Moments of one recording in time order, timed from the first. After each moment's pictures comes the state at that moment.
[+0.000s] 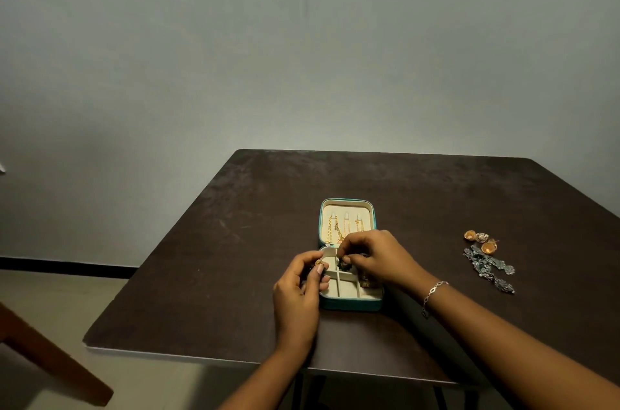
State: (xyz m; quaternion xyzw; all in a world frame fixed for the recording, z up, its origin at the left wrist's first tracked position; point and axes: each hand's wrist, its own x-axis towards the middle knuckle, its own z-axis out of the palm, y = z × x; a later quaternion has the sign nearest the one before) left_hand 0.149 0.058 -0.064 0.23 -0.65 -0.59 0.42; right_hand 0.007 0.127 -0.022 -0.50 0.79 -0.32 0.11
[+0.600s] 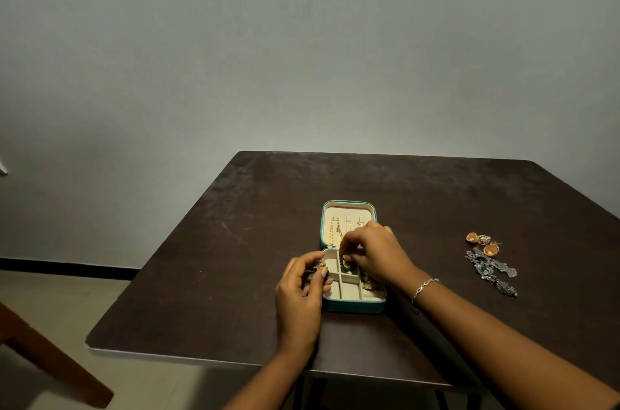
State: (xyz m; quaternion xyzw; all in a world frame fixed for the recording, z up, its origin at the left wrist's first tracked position) left_hand 0.150 0.055 -0.064 0.21 -0.65 -0.59 0.43; right_hand 0.004 0.110 -0.027 -0.51 0.84 -0.19 -0.02
